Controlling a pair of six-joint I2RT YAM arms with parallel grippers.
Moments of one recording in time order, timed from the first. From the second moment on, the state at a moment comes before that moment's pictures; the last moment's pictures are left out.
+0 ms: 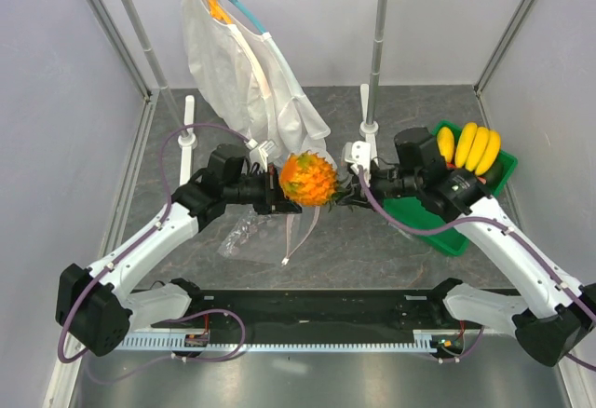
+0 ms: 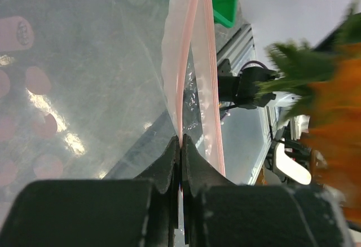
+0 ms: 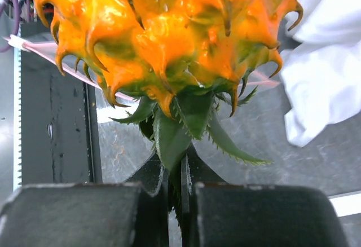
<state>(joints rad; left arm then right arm) -0.56 1.14 0.87 -0.33 0.63 -0.70 0.56 1.09 1.17 -0.67 -0.71 -0.48</state>
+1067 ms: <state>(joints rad) -0.45 1.14 0.80 -0.25 0.74 -0.81 0.78 1.16 0.94 -0.76 -0.42 -0.67</state>
